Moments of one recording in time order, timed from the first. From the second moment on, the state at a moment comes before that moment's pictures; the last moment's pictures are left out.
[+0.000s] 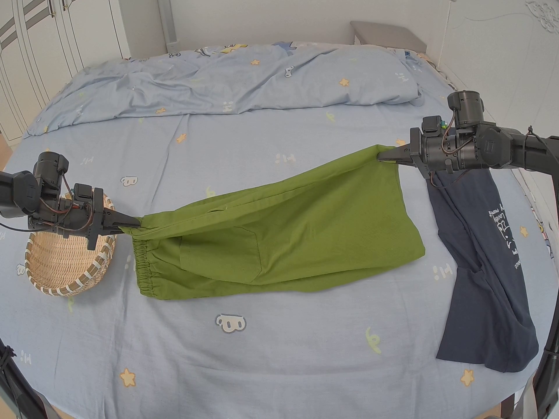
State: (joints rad) left arm 0.22 1.92 -1.30 0.27 -0.93 -0.36; right arm 0.13 2.18 -1.86 0.19 0.76 0.35
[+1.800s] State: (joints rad) left arm 0.20 1.96 -1.02 0.04 -0.88 -0.08; right arm 0.13 1.85 -1.25 -0.04 0.76 0.36
